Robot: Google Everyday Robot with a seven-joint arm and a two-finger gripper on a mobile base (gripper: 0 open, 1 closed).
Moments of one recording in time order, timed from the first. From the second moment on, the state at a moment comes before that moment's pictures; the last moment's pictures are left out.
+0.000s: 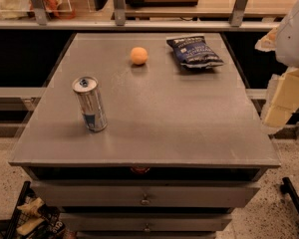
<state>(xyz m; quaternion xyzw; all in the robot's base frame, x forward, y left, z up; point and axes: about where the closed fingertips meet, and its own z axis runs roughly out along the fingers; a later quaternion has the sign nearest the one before) 0.438 -0.217 0.976 -0.60 0.78 -0.03 0.16</state>
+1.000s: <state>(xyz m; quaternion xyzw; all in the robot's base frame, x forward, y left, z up) 0.540 -0.164 0.942 -0.60 0.77 0.03 0.24</state>
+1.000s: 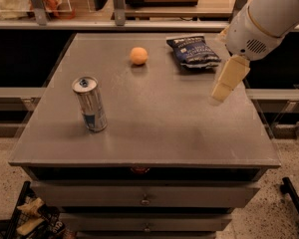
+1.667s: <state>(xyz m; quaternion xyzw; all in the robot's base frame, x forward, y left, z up) 0.555 -0.153 0.939 -0.59 0.76 0.03 0.26</state>
